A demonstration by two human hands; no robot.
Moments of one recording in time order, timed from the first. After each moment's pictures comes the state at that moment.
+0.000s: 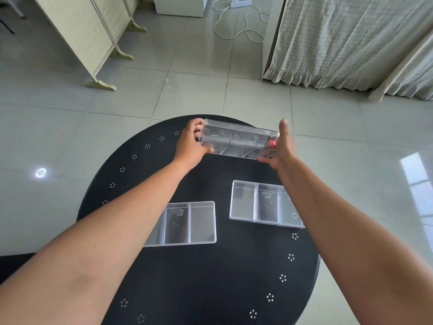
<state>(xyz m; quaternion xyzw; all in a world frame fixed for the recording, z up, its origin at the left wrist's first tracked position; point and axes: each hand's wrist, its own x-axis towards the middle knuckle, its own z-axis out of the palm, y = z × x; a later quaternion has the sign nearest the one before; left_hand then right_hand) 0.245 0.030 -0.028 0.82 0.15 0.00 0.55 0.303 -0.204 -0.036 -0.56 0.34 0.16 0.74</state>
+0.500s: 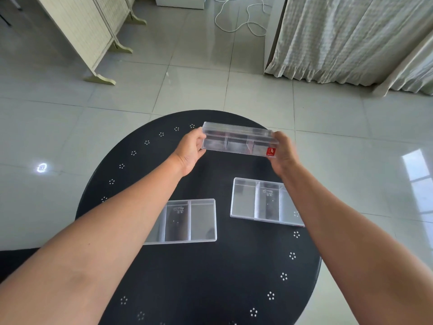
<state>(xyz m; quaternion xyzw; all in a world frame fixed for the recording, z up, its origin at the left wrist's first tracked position) 0.241 0.030 -0.028 0.63 0.19 -0.17 0.73 0.295 -0.212 -0.063 -0.57 0.26 0.14 0.77</state>
